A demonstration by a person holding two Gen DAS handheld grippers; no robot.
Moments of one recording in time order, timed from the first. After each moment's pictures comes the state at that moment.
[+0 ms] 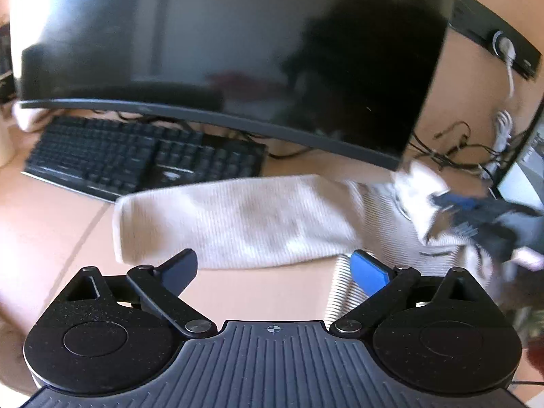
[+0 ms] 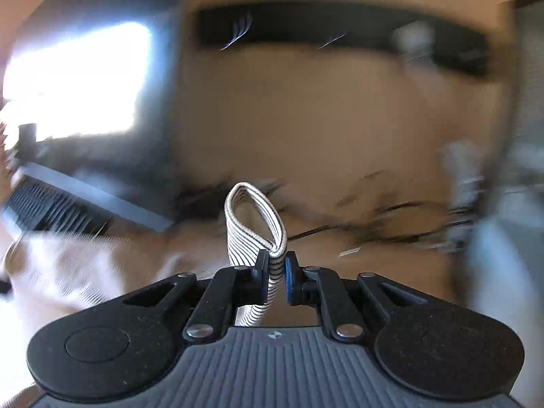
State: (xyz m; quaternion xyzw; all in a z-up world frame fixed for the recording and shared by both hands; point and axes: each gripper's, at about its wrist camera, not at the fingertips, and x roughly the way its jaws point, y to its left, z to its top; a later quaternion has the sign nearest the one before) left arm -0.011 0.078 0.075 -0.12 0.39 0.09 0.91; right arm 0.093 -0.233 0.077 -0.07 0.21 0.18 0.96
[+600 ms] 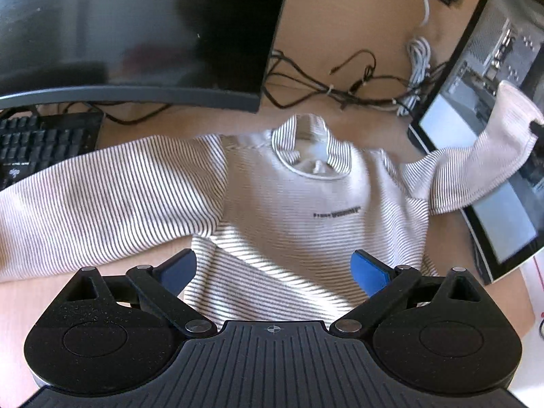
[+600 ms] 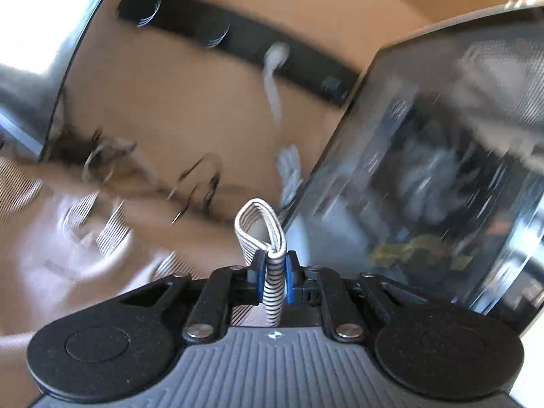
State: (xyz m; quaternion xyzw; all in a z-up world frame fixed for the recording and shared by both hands) left arm 0.048 -0.005 0.038 -0.10 0.45 -0.06 0.89; right arm 0.053 -0.290 0.052 -0.23 0.20 0.02 0.95
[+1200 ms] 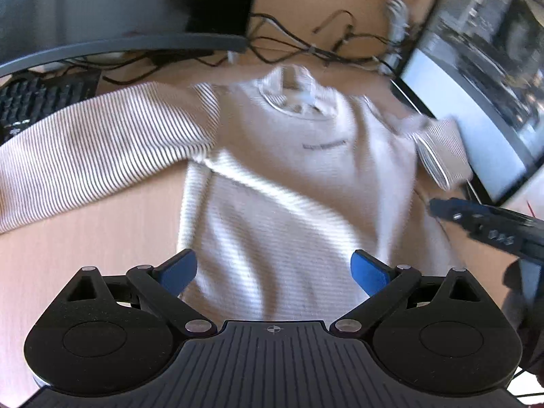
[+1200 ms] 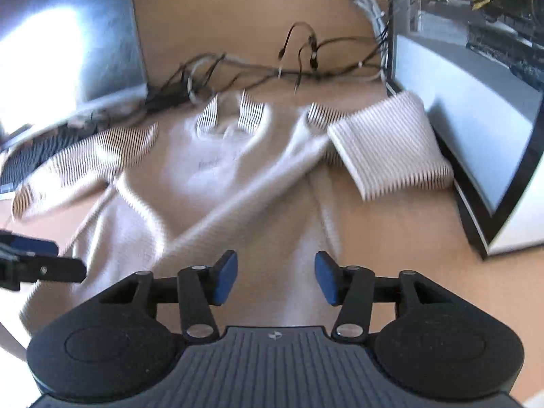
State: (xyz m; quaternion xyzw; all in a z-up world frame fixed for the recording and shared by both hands) left arm -0.015 -0.007 0.017 -0.07 0.47 -0.10 0.87; right arm -0.025 -0.259 -0.013 0.02 0.40 0.12 0.91
